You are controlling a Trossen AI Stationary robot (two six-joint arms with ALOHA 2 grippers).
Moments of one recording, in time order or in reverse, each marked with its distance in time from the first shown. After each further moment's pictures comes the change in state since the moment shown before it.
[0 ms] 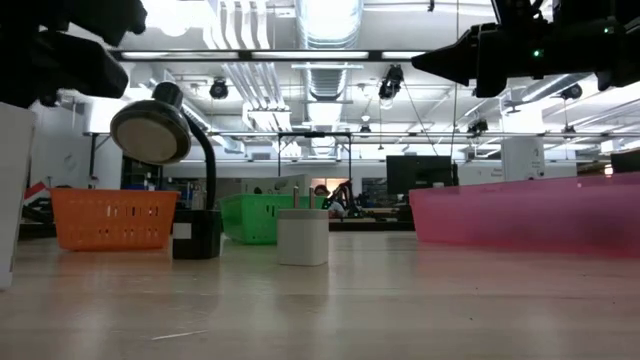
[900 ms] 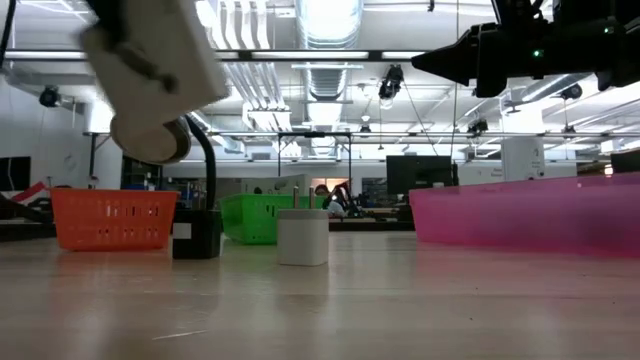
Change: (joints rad) left arm 0.028 -0.015 0.346 -0.306 -0.391 0.455; right arm 0.001 0.000 0.000 0.000 0.000 0.000
